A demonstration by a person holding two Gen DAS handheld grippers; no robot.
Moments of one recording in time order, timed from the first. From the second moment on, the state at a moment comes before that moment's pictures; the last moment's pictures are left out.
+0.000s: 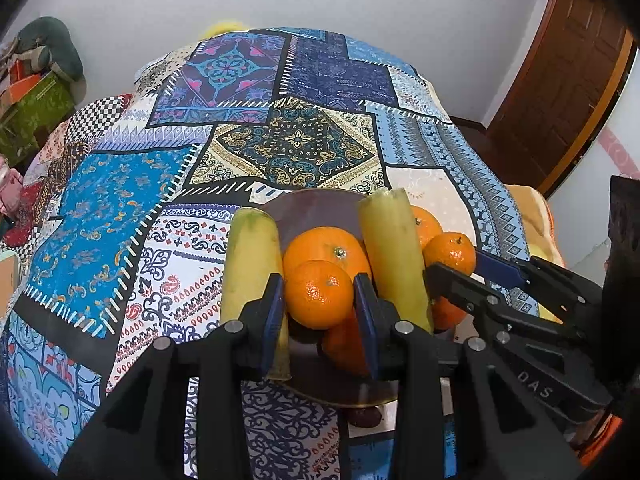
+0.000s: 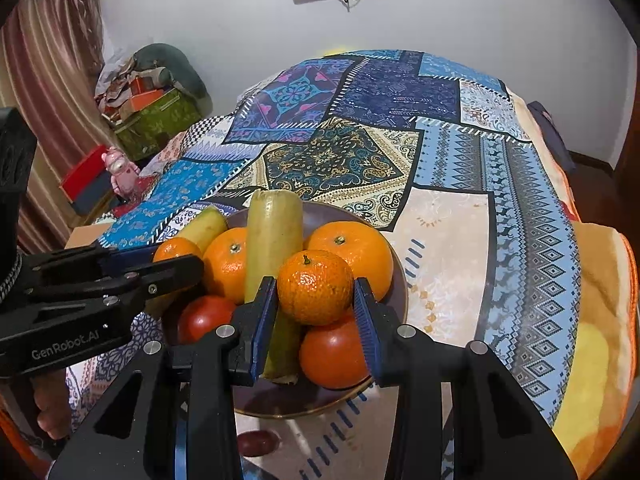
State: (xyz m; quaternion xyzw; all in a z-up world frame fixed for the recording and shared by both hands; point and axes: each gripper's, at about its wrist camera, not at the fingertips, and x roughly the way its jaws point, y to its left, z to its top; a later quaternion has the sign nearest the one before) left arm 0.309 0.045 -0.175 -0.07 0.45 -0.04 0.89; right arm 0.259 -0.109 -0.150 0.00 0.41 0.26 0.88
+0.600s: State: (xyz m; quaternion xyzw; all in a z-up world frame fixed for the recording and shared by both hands) left arm 0.280 0.049 -0.148 -0.06 0.42 -0.03 0.90; right arm 0.238 -0.122 -0.131 -0.01 0.40 0.25 0.88
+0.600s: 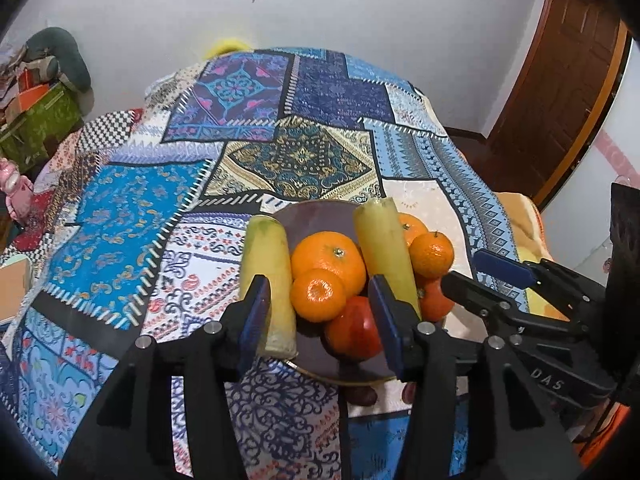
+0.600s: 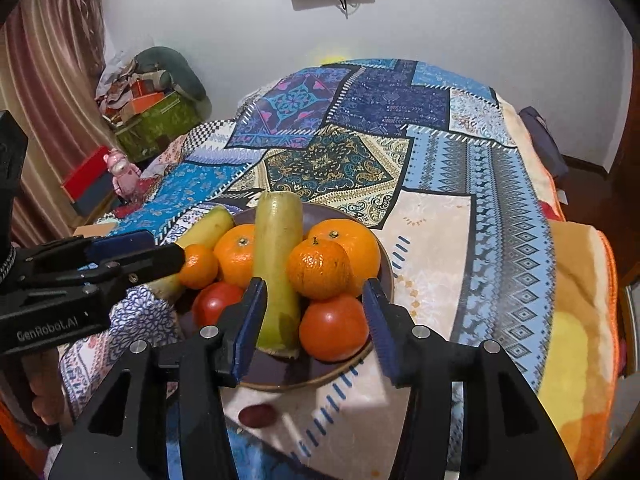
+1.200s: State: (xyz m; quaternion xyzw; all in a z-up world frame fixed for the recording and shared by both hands) left arm 0.211 0.058 -0.155 -0.04 0.44 -0.04 0.90; right arm 0.186 -0.120 -0.163 -0.03 0.45 0.26 0.86
